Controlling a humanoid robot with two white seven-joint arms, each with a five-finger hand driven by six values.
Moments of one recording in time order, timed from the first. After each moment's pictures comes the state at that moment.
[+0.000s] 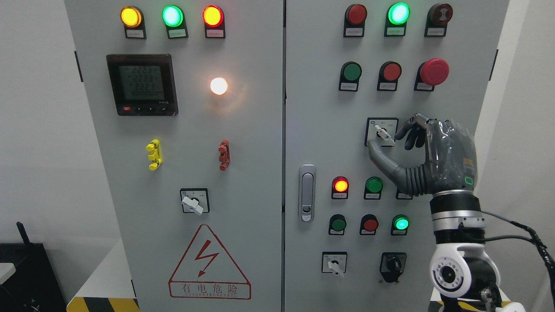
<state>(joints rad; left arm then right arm) 0.06 -0.08 0.00 0.00 0.04 -0.09 0.09 -0.70 -0.07 0.07 -1.80 0.92 0.22 0.00</state>
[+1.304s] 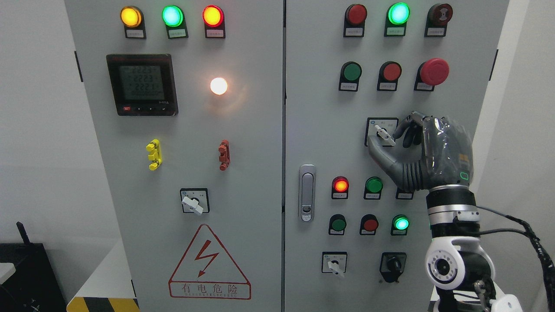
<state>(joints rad) 0.06 -0.08 0.00 0.00 0.04 -0.09 0.09 -0.73 -0.07 0.08 -1.76 0.93 0.24 0.01</state>
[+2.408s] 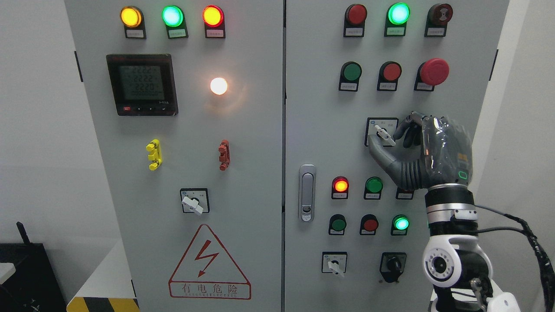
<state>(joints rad) 0.06 -0.08 0.00 0.00 0.04 -0.09 0.10 -0.73 -0.07 0.09 -1.76 0.94 0.26 0.00</state>
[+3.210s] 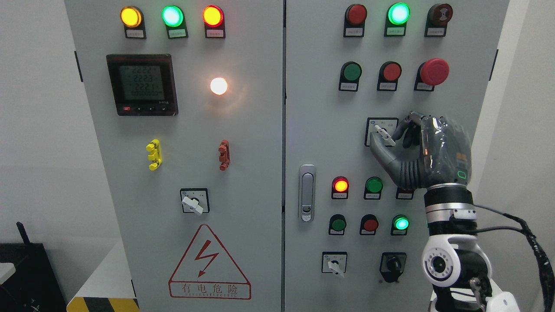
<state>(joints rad) 0.06 -0.08 0.00 0.00 0.04 -0.09 0.09 -0.73 -0.07 0.09 -1.75 0.94 0.26 0.00</state>
